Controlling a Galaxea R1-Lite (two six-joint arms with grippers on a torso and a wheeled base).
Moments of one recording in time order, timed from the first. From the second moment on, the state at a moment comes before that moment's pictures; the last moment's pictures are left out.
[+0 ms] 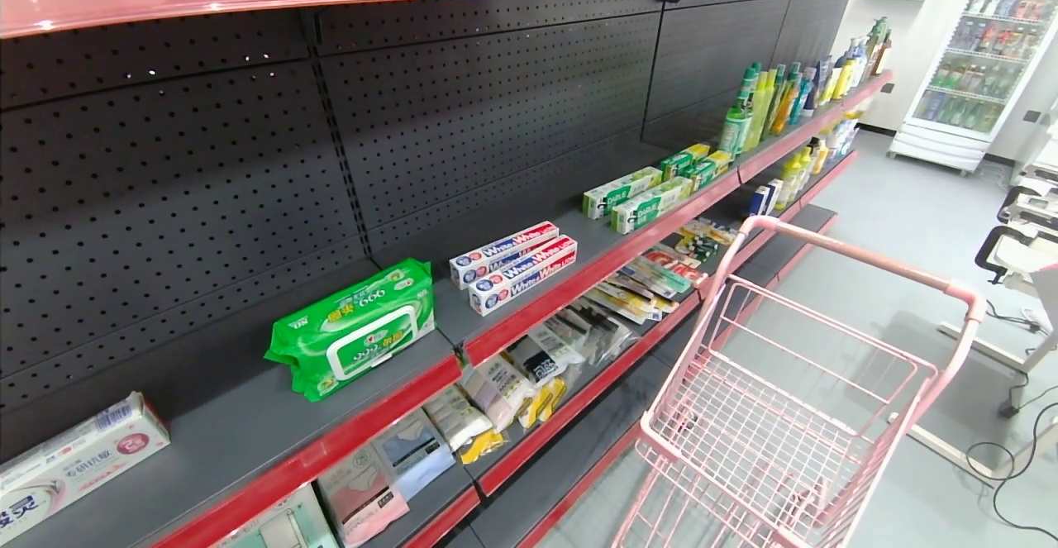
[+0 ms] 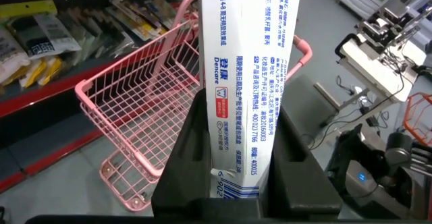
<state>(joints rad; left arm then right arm) 0.00 0.00 0.00 0.00 0.04 0.01 -0.13 0.52 -0.33 -0.01 -0.07 -0.36</state>
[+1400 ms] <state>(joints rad) 0.00 0.00 0.00 0.00 0.04 0.01 -0.13 0.52 -0.32 -0.01 -0.07 -0.38</state>
